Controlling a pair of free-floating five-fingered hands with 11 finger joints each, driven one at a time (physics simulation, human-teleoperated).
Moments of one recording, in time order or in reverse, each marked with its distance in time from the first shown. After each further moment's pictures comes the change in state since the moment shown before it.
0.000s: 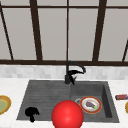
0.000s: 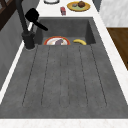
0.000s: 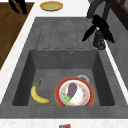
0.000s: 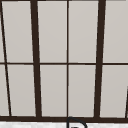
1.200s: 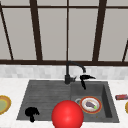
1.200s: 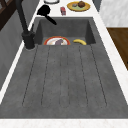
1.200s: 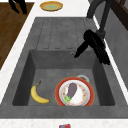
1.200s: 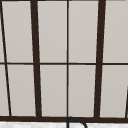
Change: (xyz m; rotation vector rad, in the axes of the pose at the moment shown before) left hand 0.000 0.000 0.000 0.000 0.000 0.000; right hand -0.089 0.063 -0.087 0.064 -0.115 -0.044
